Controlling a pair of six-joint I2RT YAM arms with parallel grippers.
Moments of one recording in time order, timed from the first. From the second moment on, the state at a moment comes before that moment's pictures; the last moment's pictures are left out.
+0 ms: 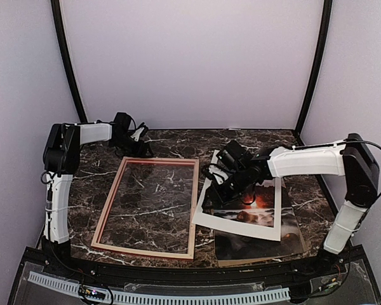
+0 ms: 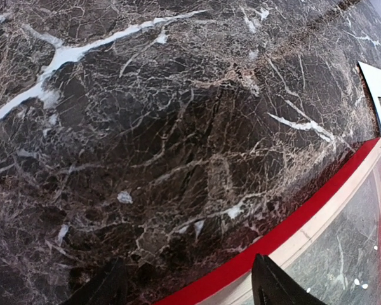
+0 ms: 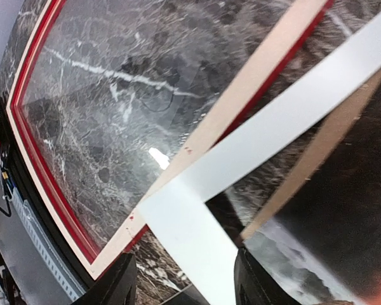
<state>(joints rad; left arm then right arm) -0.22 2.32 1.81 -0.52 0.42 0.05 0.83 1.71 1.16 -0.52 -0.35 0.34</state>
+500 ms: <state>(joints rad) -0.22 2.32 1.81 -0.52 0.34 -0.01 1.01 1.78 1.10 -0.47 -0.38 0.38</state>
